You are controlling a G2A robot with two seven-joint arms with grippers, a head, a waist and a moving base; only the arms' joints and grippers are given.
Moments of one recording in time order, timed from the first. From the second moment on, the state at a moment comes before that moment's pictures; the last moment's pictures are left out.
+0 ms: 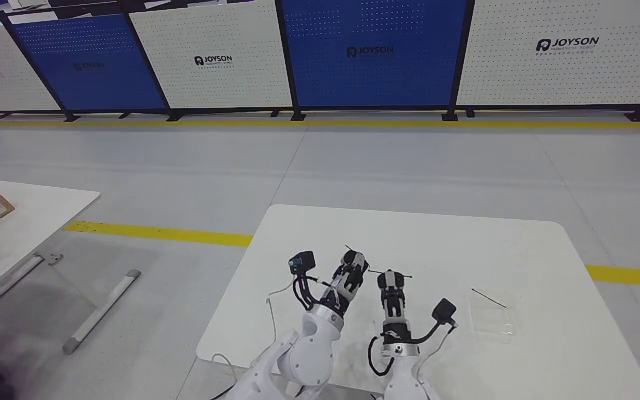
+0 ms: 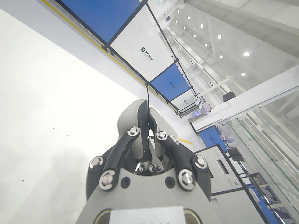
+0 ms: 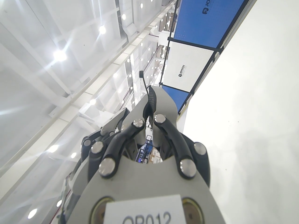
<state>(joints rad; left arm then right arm) 1.50 -1.33 -1.06 -1.77 0.37 0.17 0.18 -1.48 -1.67 1.03 -1.31 -0.32 -0.34 -0.42</state>
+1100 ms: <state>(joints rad) 1.49 -1.34 -1.07 -1.73 0.37 0.17 0.17 -1.48 -1.67 1.01 -1.32 -0.40 -0.26 -0.49</state>
